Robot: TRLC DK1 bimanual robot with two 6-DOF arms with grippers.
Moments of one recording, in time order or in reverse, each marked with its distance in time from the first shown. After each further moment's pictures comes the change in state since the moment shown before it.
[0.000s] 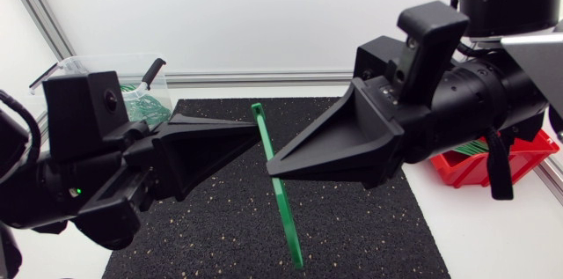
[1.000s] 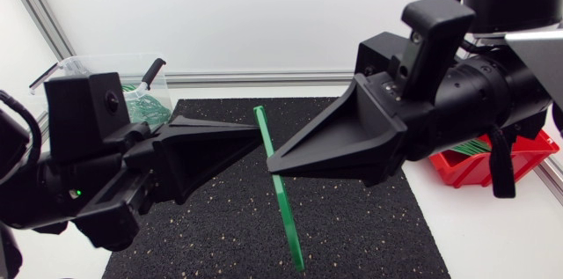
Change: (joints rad) left arm -0.005 0.001 0.000 0.000 0.011 -0.004; right arm -0.003 -0.002 0.008 0.000 0.000 0.000
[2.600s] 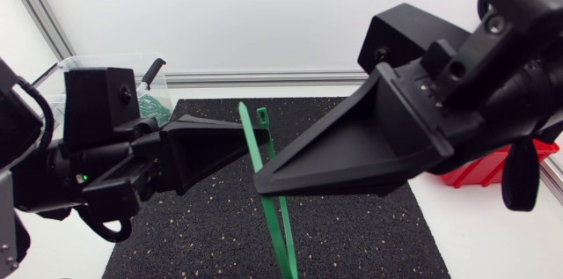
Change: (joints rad) left arm 0.056 0.051 0.030 -0.022 0.105 -0.050; right arm 0.093 -0.064 0.003 0.078 0.029 -0.019
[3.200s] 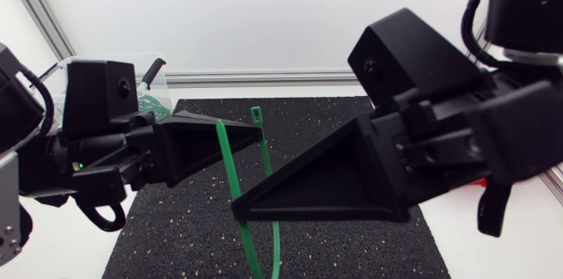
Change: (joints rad) left arm 0.074 0.027 0.023 -0.008 0.124 -0.008; right arm 0.094 -0.011 -0.038 0.011 0.148 -0.289
